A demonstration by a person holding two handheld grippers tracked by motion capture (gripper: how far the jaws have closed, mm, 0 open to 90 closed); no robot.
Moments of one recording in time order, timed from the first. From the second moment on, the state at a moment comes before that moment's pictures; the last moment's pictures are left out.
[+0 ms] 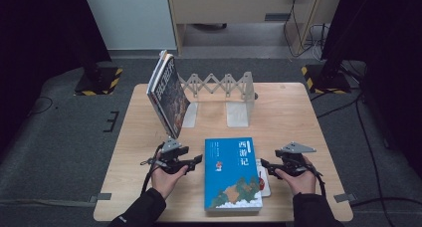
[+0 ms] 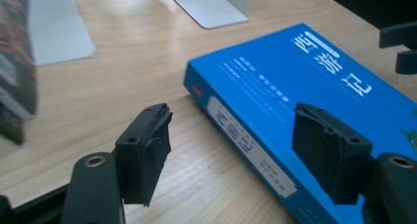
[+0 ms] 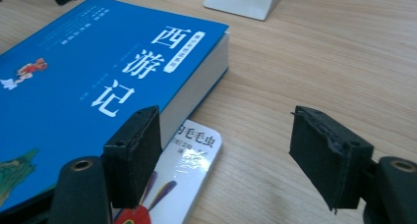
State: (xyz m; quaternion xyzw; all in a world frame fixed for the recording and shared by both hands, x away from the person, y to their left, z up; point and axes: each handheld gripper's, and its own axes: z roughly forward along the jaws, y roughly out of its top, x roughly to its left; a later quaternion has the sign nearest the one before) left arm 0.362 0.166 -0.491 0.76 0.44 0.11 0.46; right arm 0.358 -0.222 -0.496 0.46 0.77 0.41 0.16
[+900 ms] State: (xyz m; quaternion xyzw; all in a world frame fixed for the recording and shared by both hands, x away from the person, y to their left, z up) left arm 0.367 0.136 -0.528 0.76 0.44 -0.03 0.48; right arm 0.355 -0.189 -0.506 0.44 0.78 0.43 0.10
